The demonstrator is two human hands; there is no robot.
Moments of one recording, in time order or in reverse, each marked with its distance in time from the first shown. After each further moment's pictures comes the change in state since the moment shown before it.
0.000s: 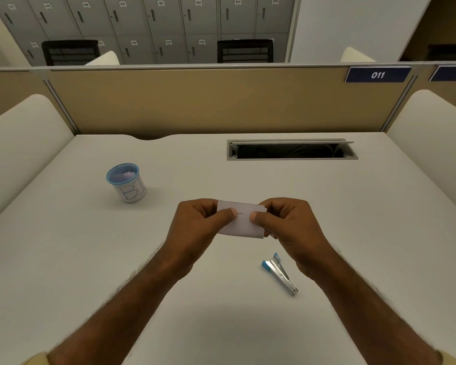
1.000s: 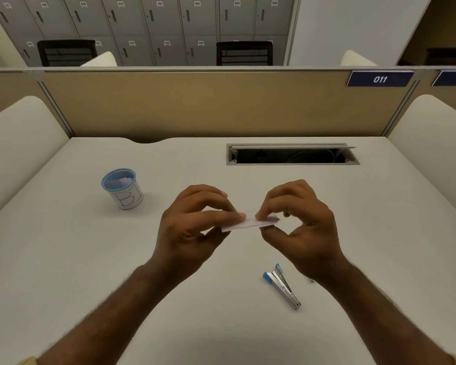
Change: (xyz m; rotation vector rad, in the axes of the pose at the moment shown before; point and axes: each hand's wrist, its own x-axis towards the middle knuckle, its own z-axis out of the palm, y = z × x) left_hand 0.017 0.003 -0.018 0.503 0.040 0.976; right_hand 0.008 -0.014 -0.009 -0.383 0.097 -0.658
